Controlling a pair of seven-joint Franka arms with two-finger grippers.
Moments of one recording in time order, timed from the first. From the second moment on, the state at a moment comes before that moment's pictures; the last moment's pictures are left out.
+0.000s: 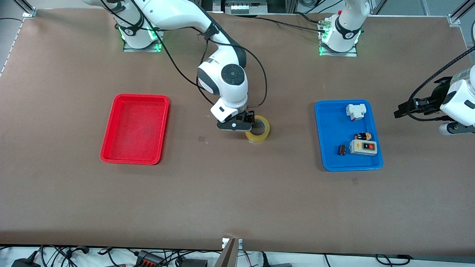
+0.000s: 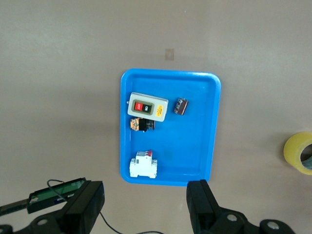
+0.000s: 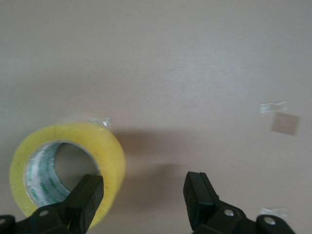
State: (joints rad) left arm 0.17 0.19 -0.21 -1.45 0.05 1.51 -0.15; right arm 0.80 0.75 0.02 -1.45 -0.09 2.29 0.93
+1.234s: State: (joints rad) left arm -0.06 0.02 0.01 -1.55 -0.01 1.45 0.01; right arm 0.84 0.90 0.02 -1.35 -0.09 2.41 0.97
